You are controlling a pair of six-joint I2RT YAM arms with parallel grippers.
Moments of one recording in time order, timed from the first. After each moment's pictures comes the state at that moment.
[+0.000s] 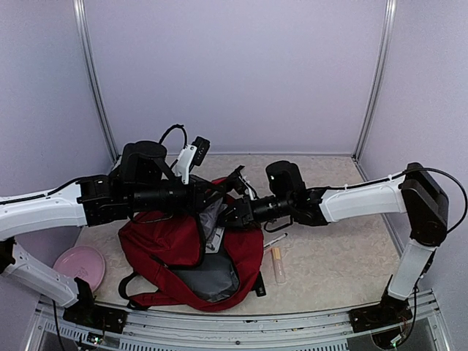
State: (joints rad) left arm -1.01 1.28 1.06 -0.14 0.01 -0.35; right arm 0.88 1.76 1.07 0.30 -0.72 0.81
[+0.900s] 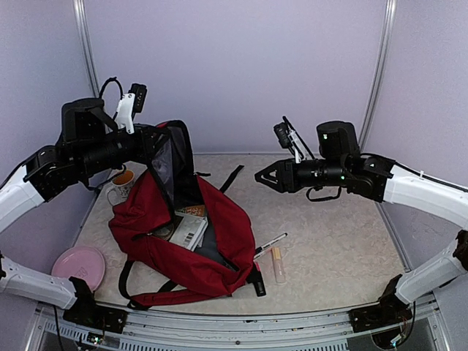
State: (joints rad) left arm -0.81 1.08 1.23 -0.35 -0.19 -0.25; right arm 0.80 1.35 1.15 -0.16 -0.33 0.36
